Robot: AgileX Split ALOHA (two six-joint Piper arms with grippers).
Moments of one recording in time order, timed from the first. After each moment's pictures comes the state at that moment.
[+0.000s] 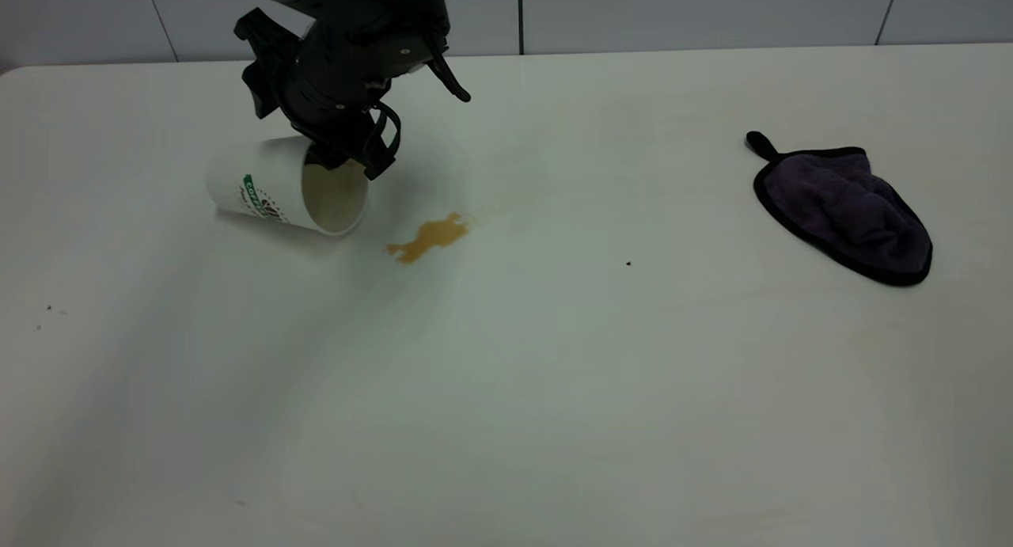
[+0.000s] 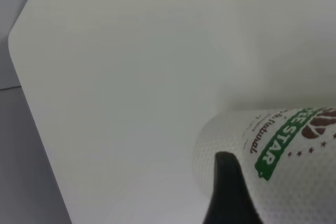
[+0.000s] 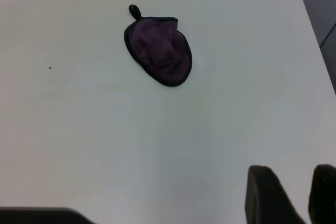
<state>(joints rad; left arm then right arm) -0.51 2.58 -1.80 1.02 0.83 -0.60 -0.05 -0.02 -0.48 0.01 1.12 -0.08</state>
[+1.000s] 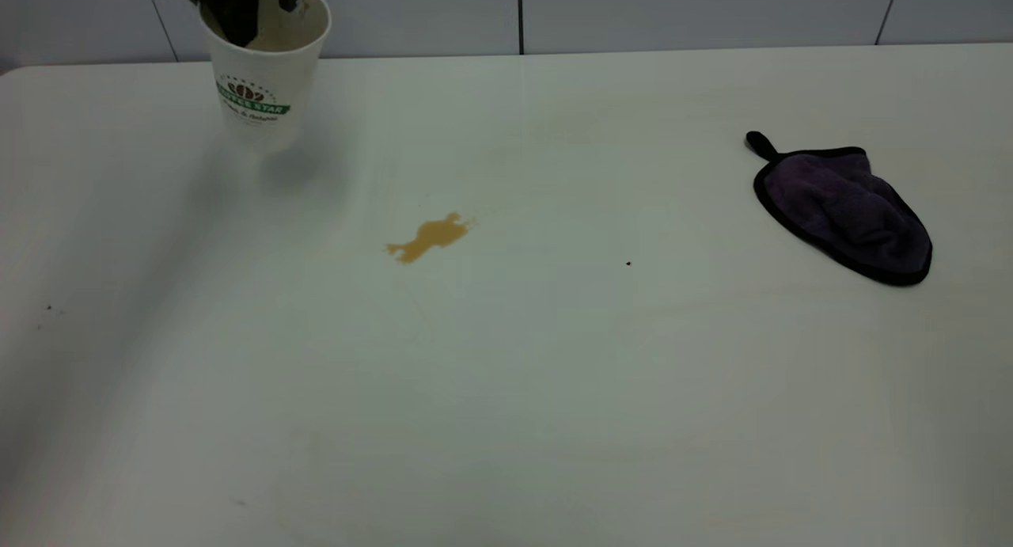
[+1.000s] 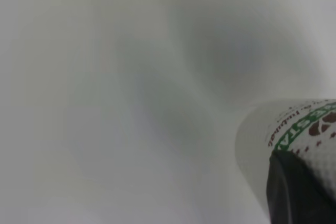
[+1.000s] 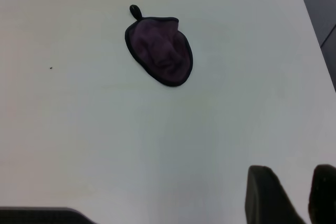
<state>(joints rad) -0.23 2.29 -1.83 0.16 0.74 0.18 -0.05 -0.02 -0.48 0.01 1.12 -0.08</state>
